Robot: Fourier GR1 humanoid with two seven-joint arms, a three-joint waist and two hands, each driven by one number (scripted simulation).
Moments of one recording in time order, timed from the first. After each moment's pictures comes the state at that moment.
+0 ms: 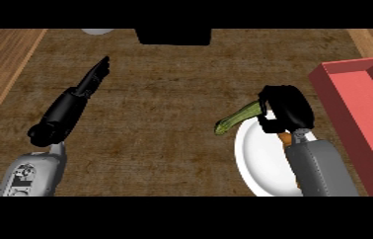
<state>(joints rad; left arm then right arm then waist) -0.24 0.23 0.02 -1.56 -0.15 -0.25 -0.06 -0.33 -0.14 0.04 -1.35 1.25 0.14 0.03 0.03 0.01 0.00</state>
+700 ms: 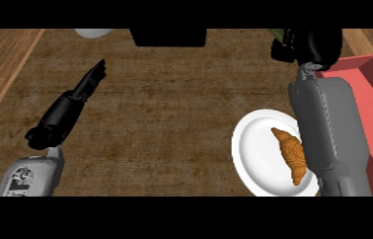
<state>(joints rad) -0.21 0.23 0.04 -1.55 -0.15 -0.25 -0.07 -0.77 -0.12 -0.18 -1.23 1.34 -0.01 0.45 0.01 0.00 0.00</state>
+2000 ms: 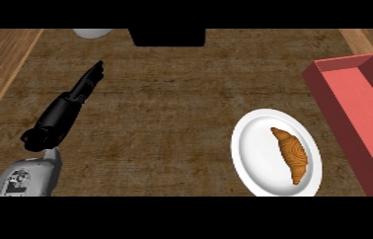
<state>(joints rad) -0.20 0.22 0.05 -1.57 -0.16 -0.27 -0.07 -0.71 -0.62 -0.55 -0.87 1.11 0.20 0.36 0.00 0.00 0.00</state>
